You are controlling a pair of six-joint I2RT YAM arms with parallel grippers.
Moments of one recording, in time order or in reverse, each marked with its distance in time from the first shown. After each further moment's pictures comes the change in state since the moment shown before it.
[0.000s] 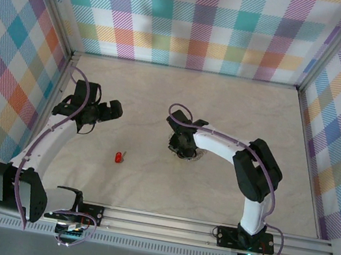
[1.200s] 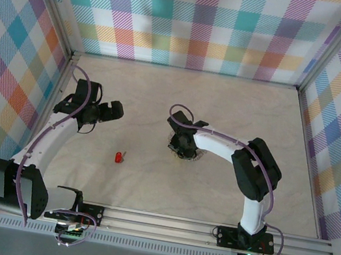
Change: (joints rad) left arm 0.000 0.024 0.015 -0.021 0.023 0.020; right arm -0.007 0.010 -0.023 0.048 0.019 0.011
